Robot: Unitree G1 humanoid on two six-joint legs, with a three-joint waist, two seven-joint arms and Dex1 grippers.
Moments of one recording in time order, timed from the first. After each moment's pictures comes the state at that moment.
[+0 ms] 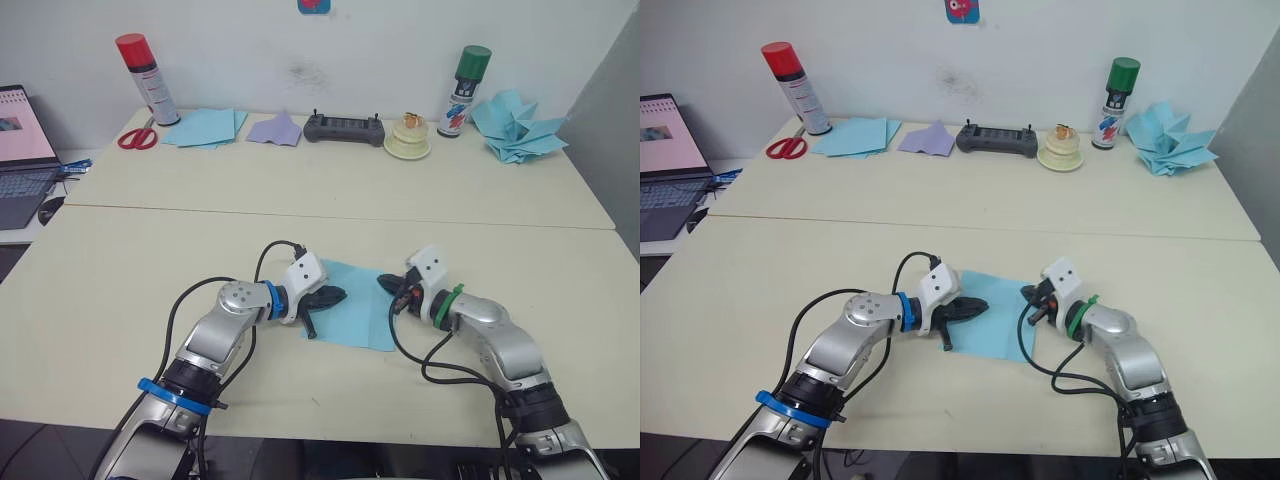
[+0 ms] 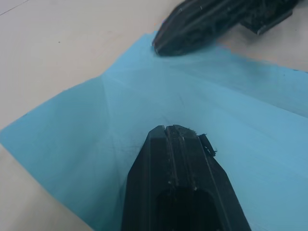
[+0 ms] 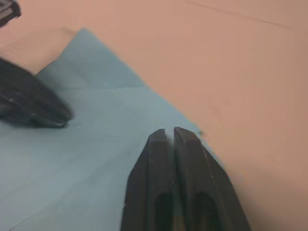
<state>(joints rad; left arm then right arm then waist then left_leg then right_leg) -0.43 0.45 -0.29 0.10 -0.14 0.33 -0.91 -0.28 -0.32 0.09 -0.11 0.23 0.56 0.59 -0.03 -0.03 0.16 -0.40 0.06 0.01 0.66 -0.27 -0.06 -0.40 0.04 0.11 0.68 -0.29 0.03</state>
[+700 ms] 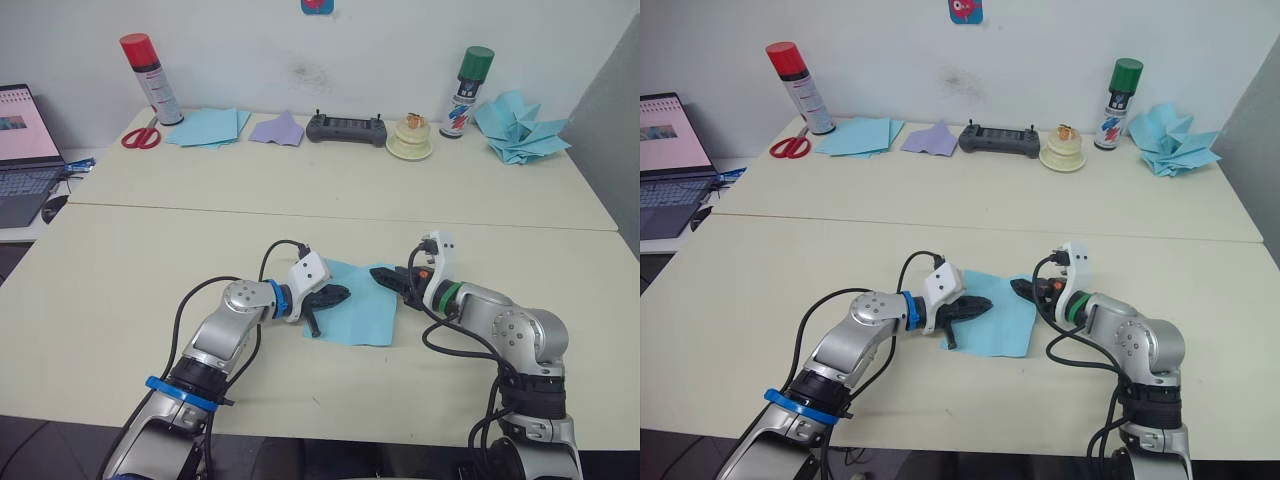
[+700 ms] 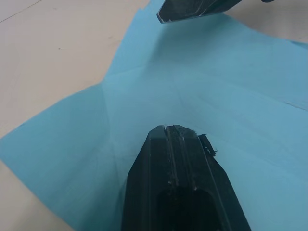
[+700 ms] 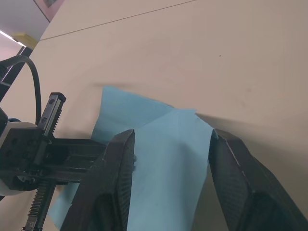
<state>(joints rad) -0.44 0.41 -0.29 0.15 -0.12 0.28 -0.91 -0.40 -0.15 -0.17 -0.22 0.56 1.17 0.36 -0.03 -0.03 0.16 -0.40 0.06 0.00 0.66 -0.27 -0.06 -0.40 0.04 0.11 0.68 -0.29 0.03</state>
